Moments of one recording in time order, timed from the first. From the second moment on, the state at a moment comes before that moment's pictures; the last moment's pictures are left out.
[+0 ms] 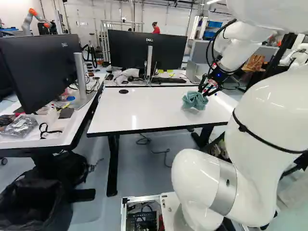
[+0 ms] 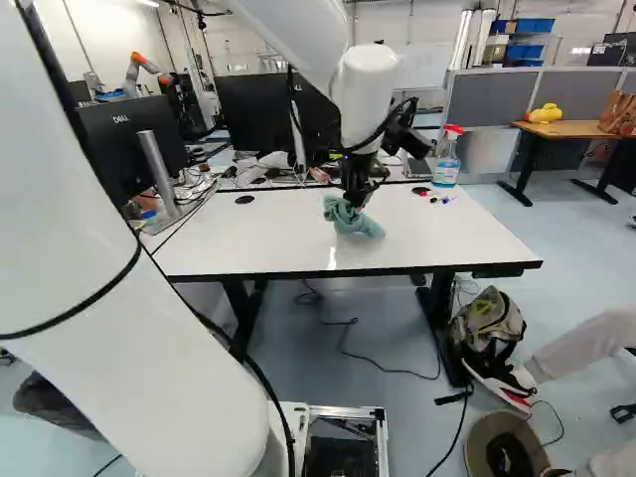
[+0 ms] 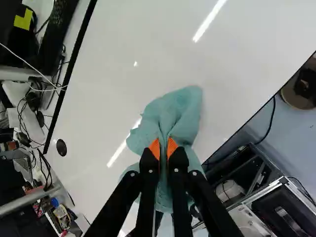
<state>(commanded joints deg) -32.6 2.3 -53.3 27.9 -39.6 0.0</state>
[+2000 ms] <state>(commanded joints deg) -32.6 -9.5 -54.9 27.9 -42.4 0.0</state>
